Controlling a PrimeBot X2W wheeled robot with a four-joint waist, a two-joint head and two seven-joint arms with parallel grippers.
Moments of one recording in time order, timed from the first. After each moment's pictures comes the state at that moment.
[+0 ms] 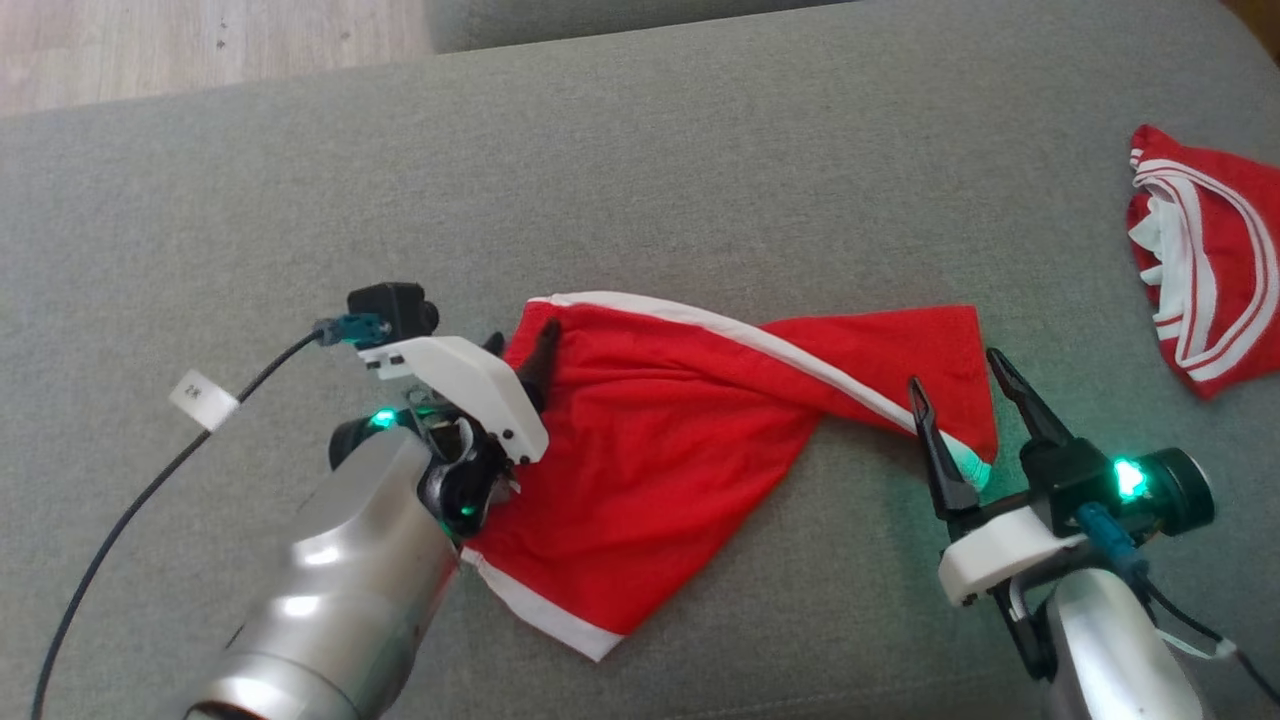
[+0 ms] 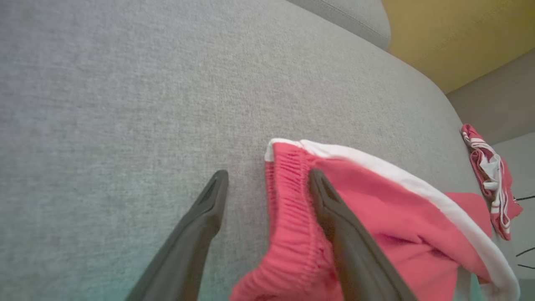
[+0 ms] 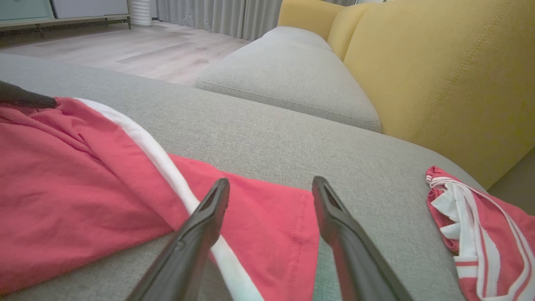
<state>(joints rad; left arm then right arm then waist) -0.76 0.03 -0.67 1.00 -1.03 -0.09 0.17 -0.18 -0.08 0.08 0.39 -0.18 0.12 -0.26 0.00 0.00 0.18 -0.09</state>
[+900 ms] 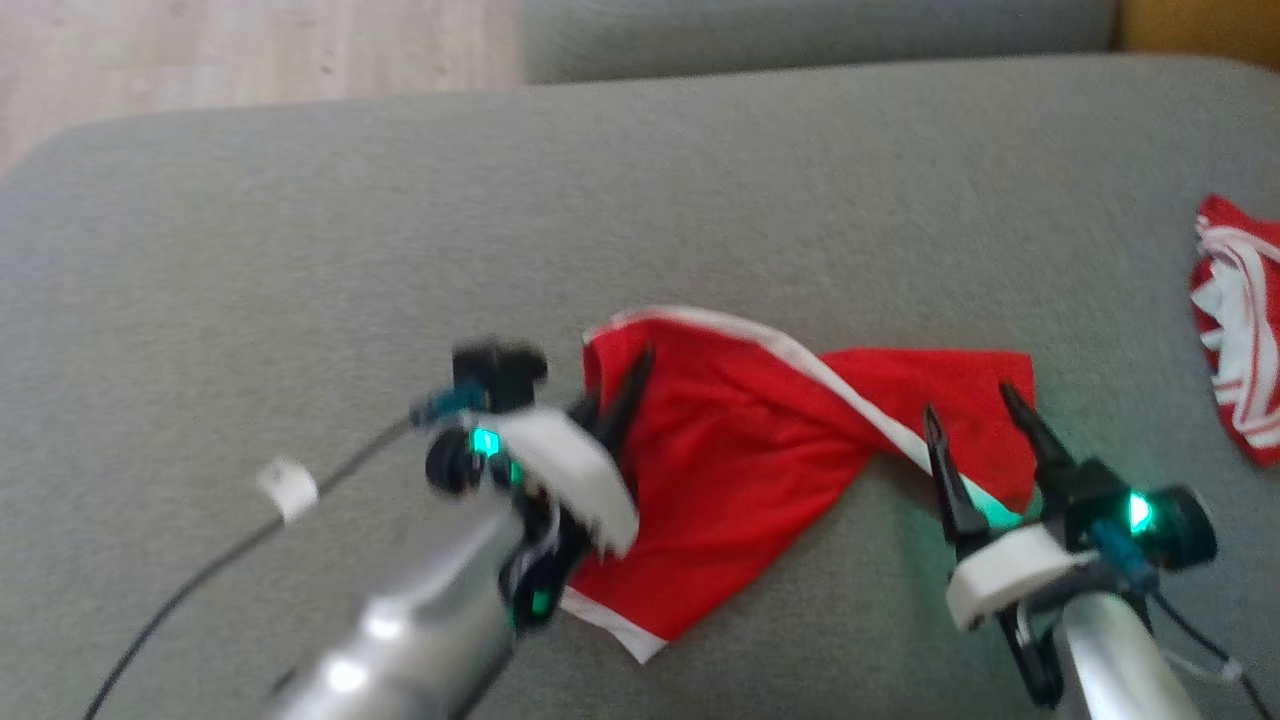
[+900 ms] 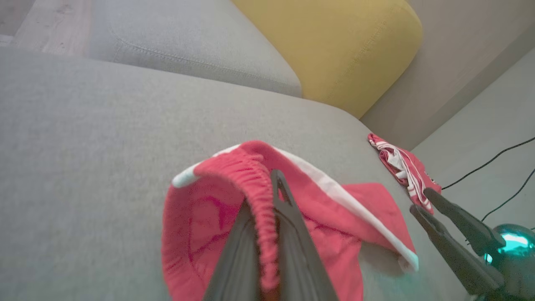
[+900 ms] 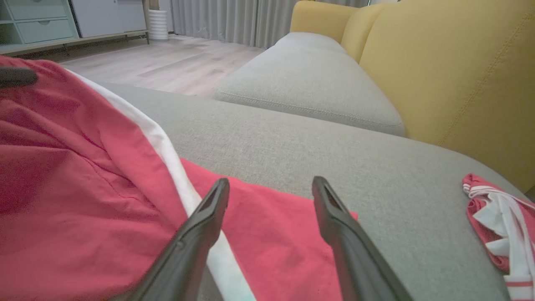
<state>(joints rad) -0.68 0.08 -1.00 0.74 -1.08 -0.12 -0.11 -0.17 -0.07 0.06 0.45 -0.12 0.12 -0.26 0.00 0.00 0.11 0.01</state>
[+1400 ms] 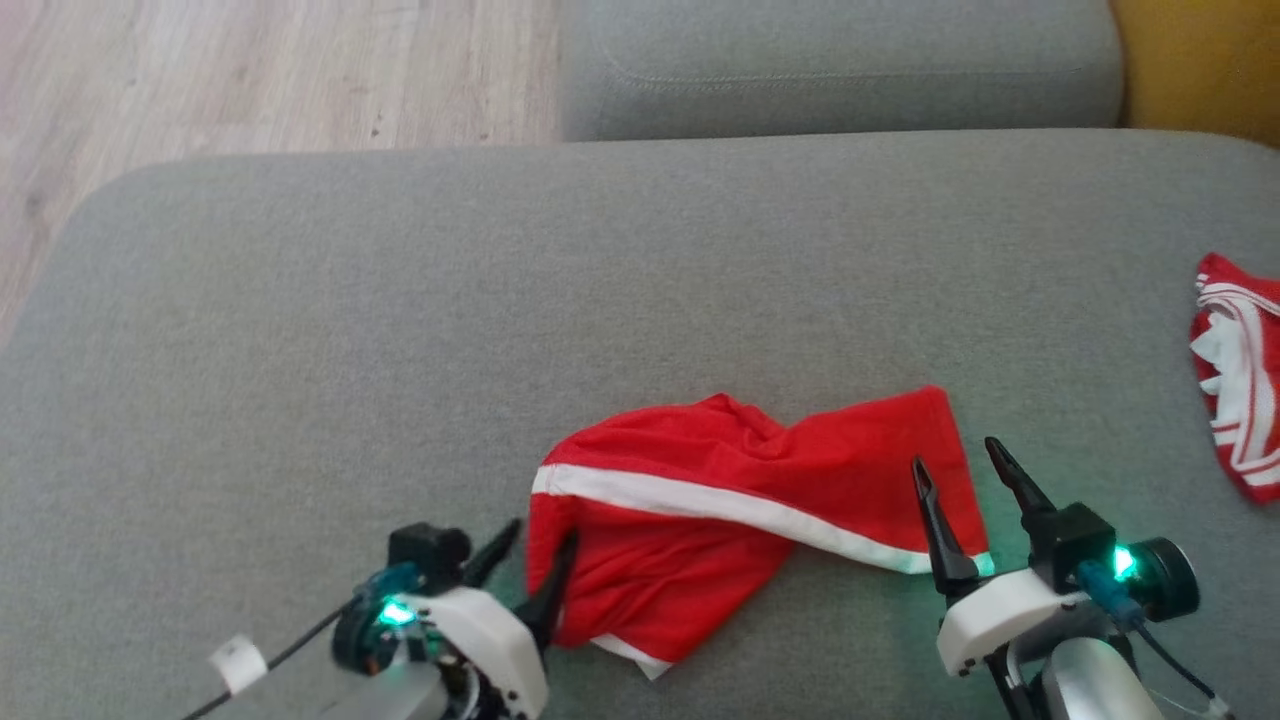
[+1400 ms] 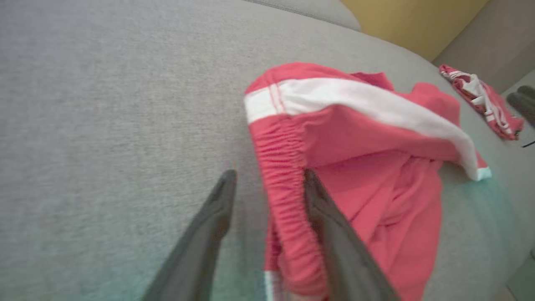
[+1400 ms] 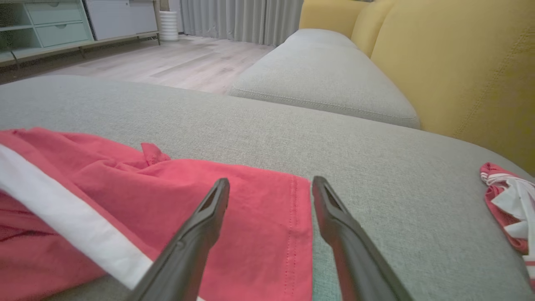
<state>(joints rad) -0.46 0.18 -1.10 0.82 -1.05 -0.12 -0.22 -0.11 -0.05 0.06 0.50 -0.11 0.12 -0.26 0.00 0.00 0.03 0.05</state>
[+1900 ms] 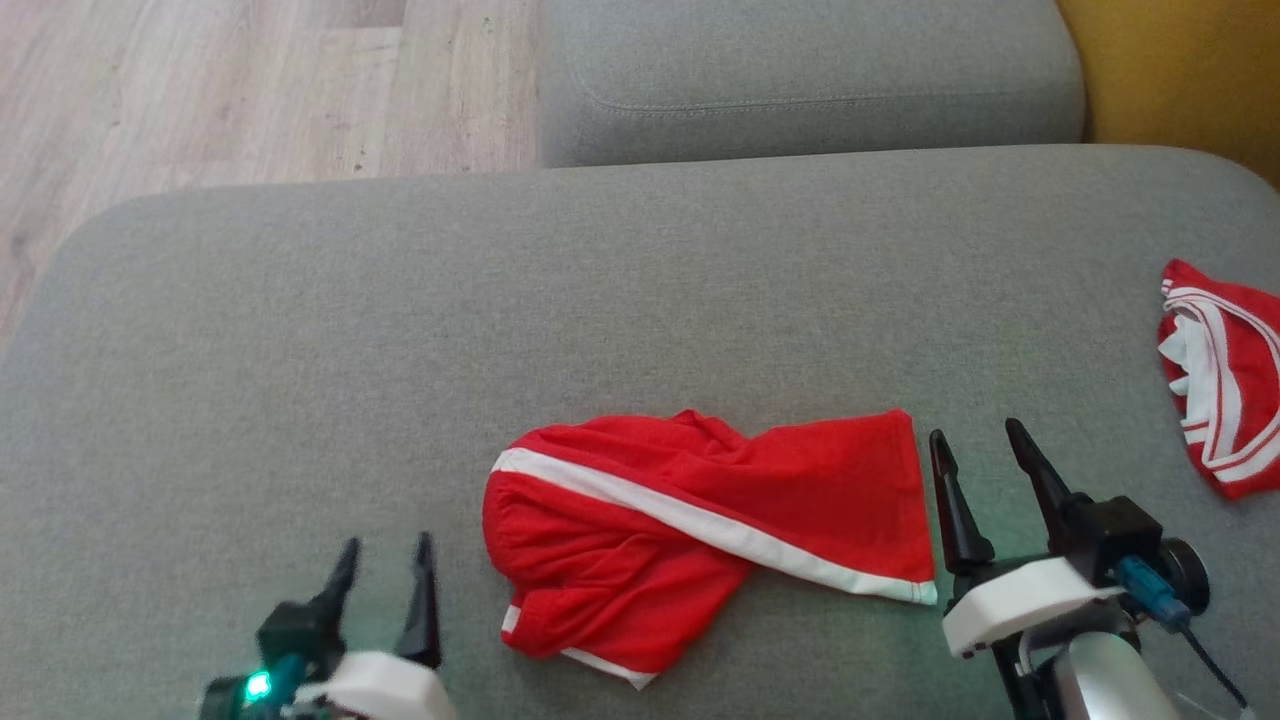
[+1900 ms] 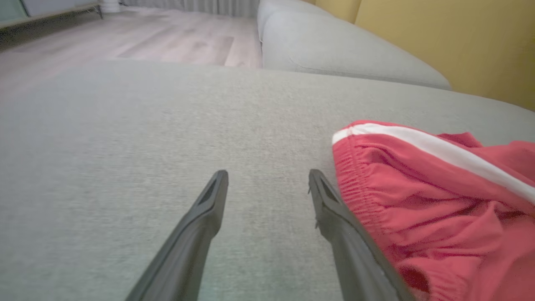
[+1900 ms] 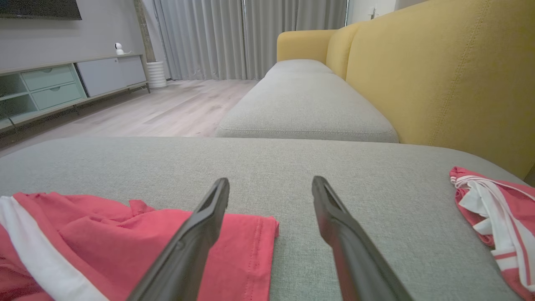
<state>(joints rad) -0.16 0.24 -0.58 0.54 -0.64 0.15 -0.25 -0.09 -0.05 0.05 0.42 0.03 0.12 -0.26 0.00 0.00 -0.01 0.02</state>
